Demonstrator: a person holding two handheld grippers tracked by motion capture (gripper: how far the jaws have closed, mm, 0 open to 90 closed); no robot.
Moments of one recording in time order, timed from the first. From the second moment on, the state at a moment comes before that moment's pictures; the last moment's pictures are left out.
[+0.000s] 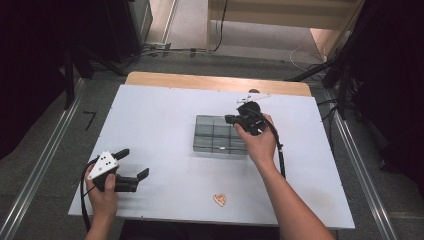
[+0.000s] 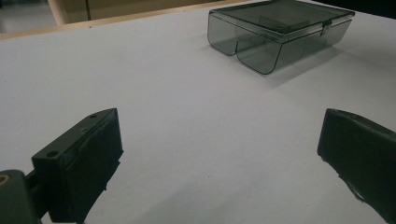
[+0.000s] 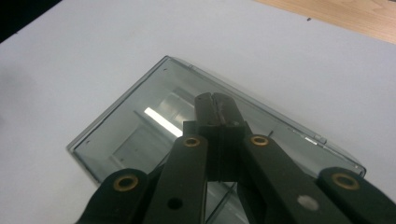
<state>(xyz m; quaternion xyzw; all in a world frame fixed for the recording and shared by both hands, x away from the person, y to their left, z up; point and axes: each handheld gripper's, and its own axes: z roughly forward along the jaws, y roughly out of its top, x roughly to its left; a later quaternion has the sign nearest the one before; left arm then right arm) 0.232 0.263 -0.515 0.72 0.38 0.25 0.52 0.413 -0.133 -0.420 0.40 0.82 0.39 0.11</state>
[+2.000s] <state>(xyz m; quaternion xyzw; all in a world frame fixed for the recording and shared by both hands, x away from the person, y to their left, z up) 0.234 0.264 -0.515 0.72 0.38 0.25 0.52 0.476 -0.111 -0.458 0.46 0.84 0.29 0.00</state>
